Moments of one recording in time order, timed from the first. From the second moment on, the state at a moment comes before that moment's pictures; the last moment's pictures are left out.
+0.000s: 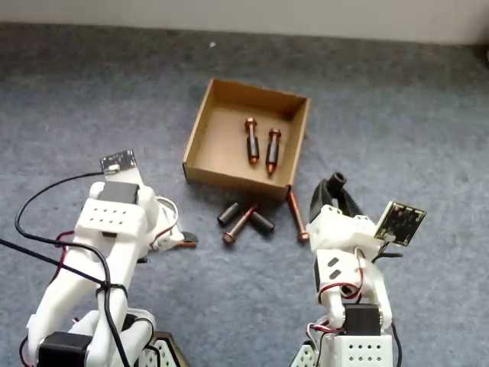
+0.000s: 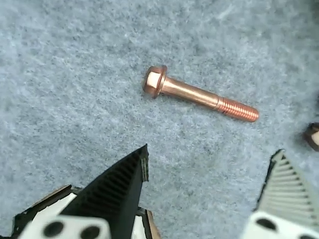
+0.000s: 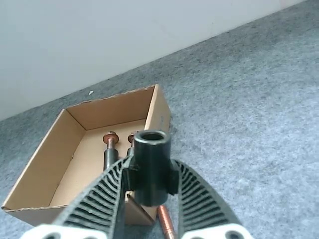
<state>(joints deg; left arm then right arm) -0.4 -26.9 49.7 78.5 35.6 -6.1 -103.5 96.0 31.8 -19.7</state>
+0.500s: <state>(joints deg) -2.6 -3.9 43.5 70.4 38.1 -6.1 -103.5 96.0 31.8 -18.8</state>
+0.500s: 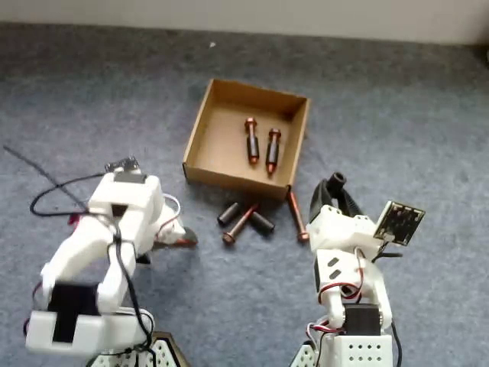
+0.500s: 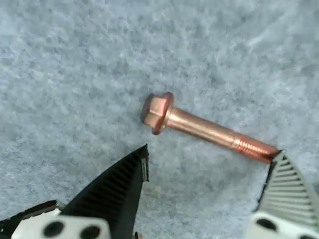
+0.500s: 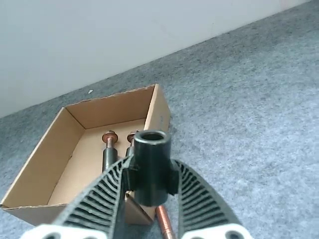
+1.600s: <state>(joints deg) -6.9 3.5 35.5 58.4 44.1 -6.1 -103.5 96.0 31.8 -18.8</state>
